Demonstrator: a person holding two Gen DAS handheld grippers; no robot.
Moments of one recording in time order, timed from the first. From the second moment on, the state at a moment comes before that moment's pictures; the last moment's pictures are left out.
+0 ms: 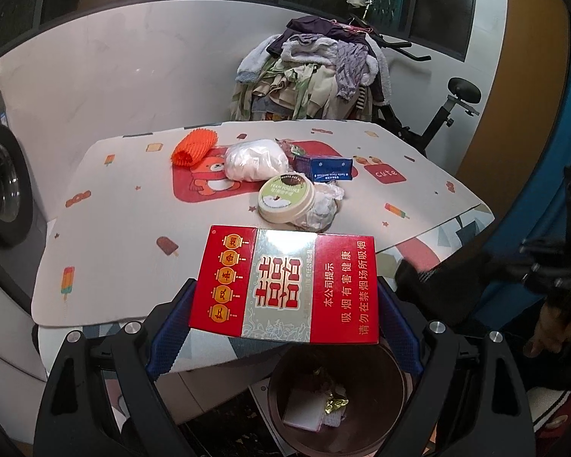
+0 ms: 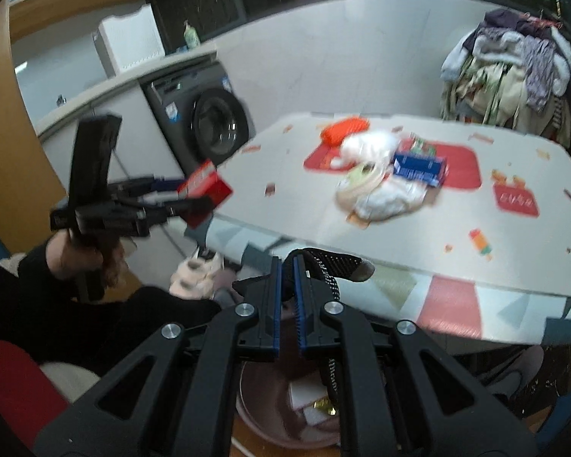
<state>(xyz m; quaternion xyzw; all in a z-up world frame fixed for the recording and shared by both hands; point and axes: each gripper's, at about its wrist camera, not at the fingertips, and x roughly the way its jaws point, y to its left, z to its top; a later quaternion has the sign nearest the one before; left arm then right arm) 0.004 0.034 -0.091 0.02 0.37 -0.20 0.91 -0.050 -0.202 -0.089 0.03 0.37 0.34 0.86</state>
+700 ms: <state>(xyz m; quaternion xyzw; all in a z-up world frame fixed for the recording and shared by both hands) 0.002 0.026 -0.115 0.01 0.38 -0.21 0.90 -0.006 -0.182 -0.192 0.02 0.49 0.29 0.82</state>
